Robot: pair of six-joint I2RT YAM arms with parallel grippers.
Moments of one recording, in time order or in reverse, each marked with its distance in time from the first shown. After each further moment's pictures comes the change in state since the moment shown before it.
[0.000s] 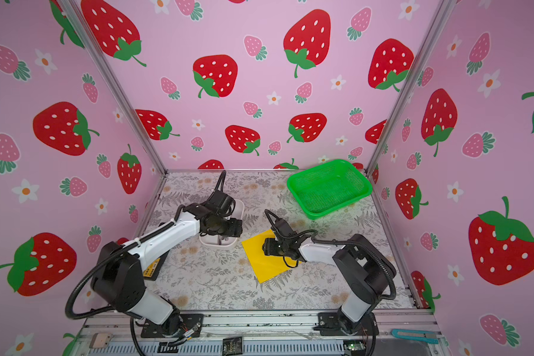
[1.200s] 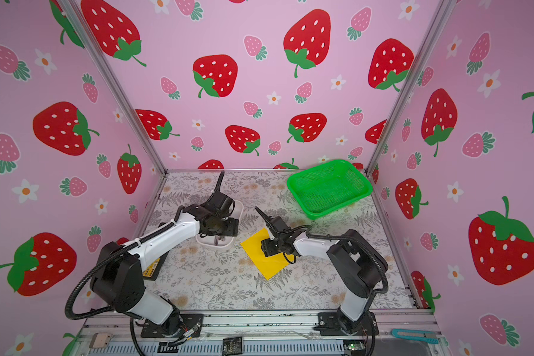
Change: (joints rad) left arm 0.029 -0.072 -0.061 0.031 -0.071 -0.063; right arm -0.002 0.058 0.106 -0.116 0.042 -0.358
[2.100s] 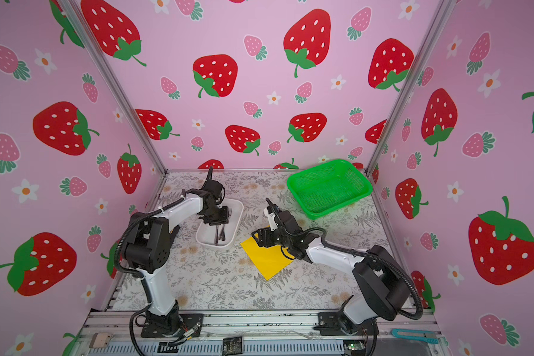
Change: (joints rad) left arm 0.231 0.406 0.276 -0.045 0.182 0.100; right arm 0.000 -0.216 -0.095 0.291 -0.114 0.151
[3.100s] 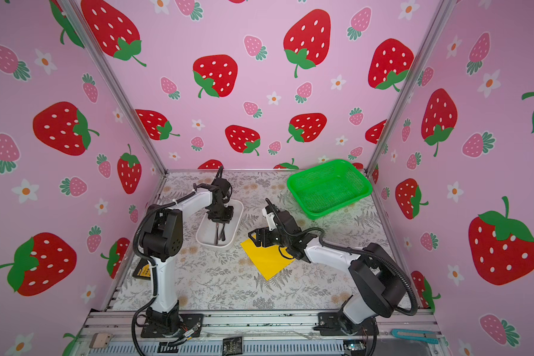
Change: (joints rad) left arm -0.026 0.170 0.182 -0.114 -0.064 0.124; right arm 0.003 0.025 0.000 0.052 -0.054 0.044
